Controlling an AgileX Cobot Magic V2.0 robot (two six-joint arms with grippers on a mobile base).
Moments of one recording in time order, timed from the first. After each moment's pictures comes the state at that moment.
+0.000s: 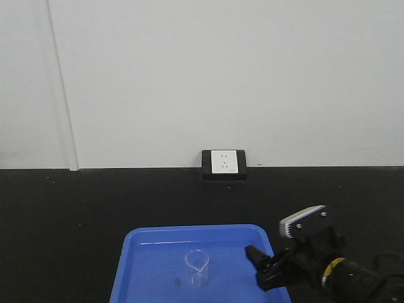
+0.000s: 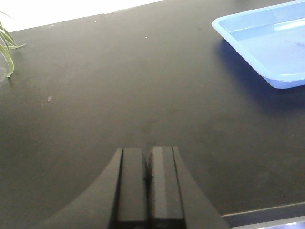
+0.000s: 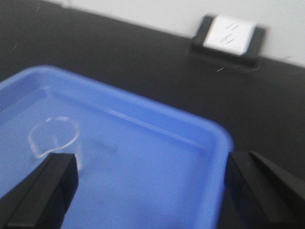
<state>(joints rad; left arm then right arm) -0.05 -0.02 0.03 0.11 0.39 0.02 0.25 1.74 -0.80 -0.43 -0.52 0.26</state>
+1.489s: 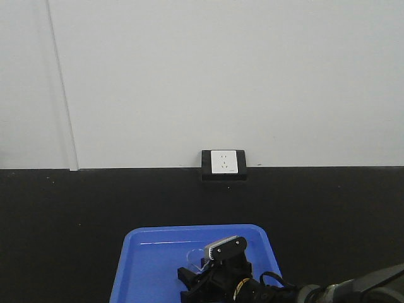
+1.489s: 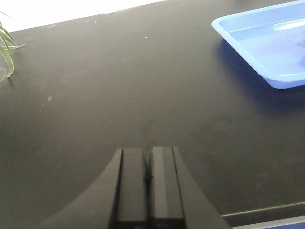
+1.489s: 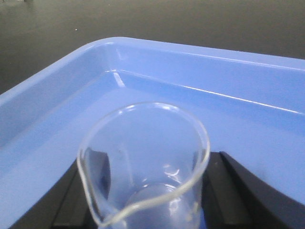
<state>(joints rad) -0.05 -0.02 0.03 0.11 0.39 0.02 0.43 2.30 -1.19 -0.40 -0.72 0.43</state>
